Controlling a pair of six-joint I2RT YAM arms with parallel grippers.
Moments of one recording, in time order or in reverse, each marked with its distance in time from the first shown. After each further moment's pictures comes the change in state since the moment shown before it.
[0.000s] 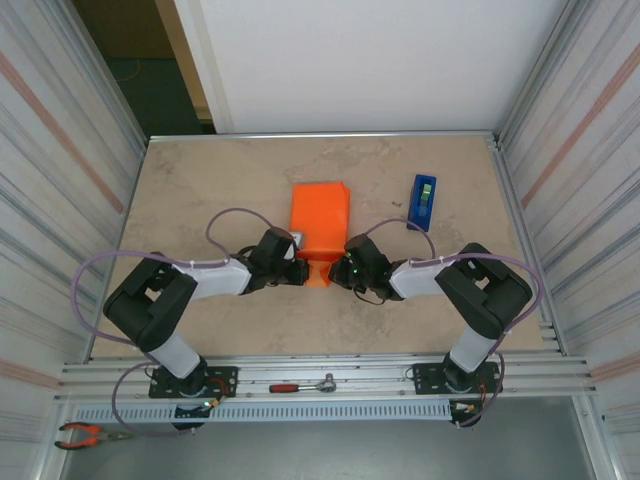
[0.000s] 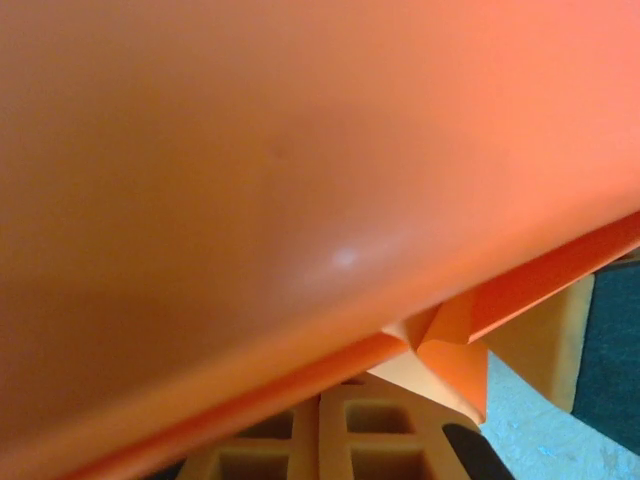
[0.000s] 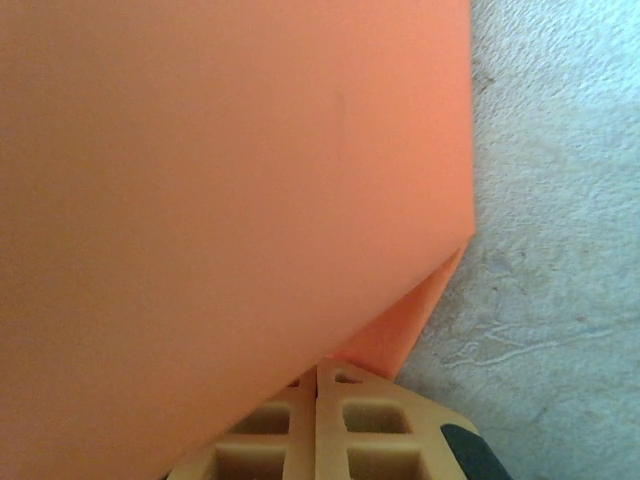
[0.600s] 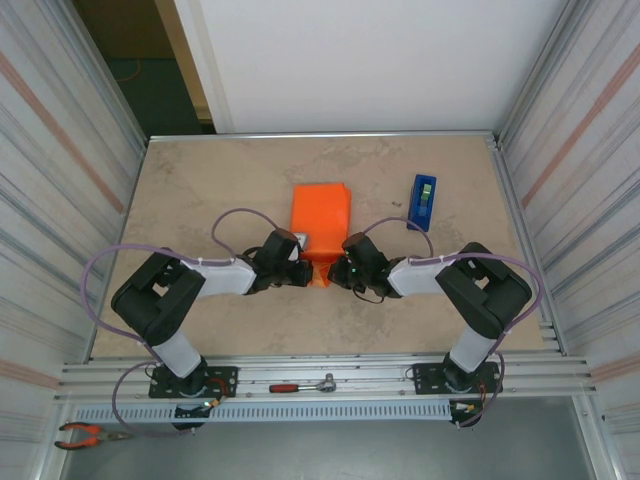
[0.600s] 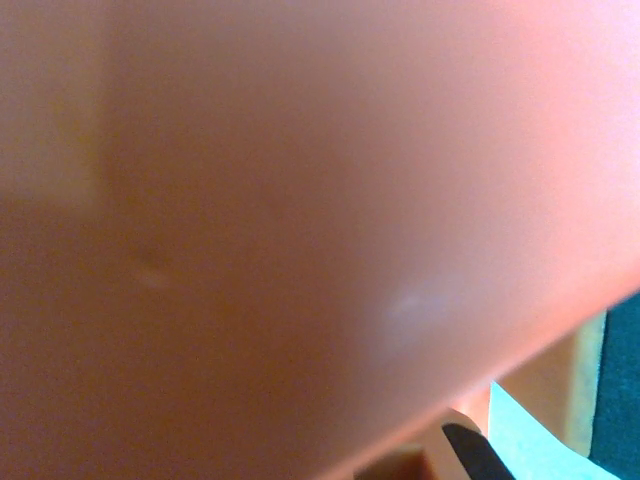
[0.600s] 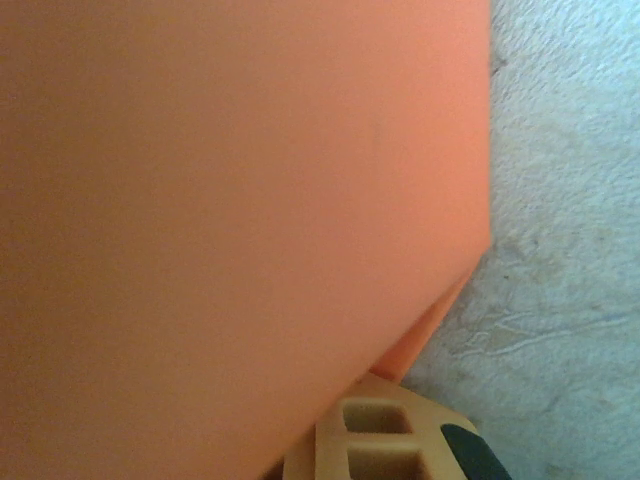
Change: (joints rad) left arm -0.023 0.041 0.007 0.034 -0.009 0.006; right arm 0.004 -0.001 0.037 -0.074 -0.010 -0.005
